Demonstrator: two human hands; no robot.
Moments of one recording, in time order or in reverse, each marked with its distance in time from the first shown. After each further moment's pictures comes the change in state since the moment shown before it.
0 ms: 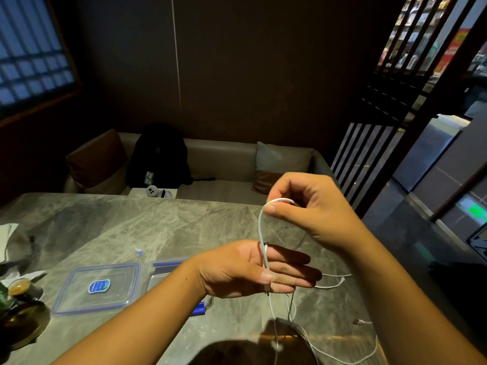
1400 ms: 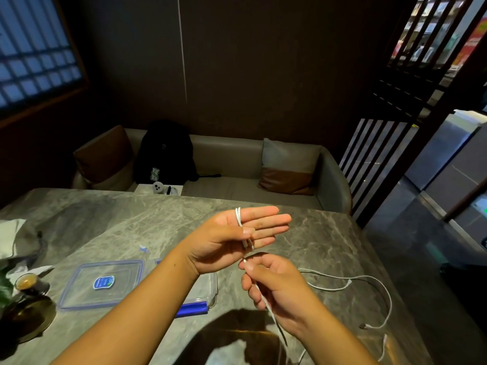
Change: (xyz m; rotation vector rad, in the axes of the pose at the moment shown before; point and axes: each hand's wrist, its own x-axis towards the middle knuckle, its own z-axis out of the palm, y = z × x) left_hand -0.005 0.016 -0.039 -0.065 0.230 0.274; right_hand -0.056 0.066 0.093 0.794 0.043 0.746
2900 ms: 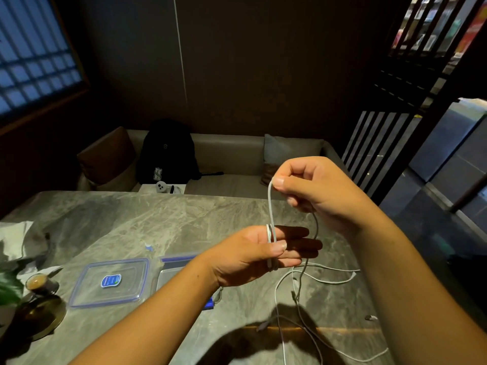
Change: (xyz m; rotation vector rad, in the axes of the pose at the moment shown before) left_hand 0.008 -0.028 0.035 0.081 -0.044 -0.109; right_hand 0.002 -0.138 -0.019 -0.598 -0.055 -0.488
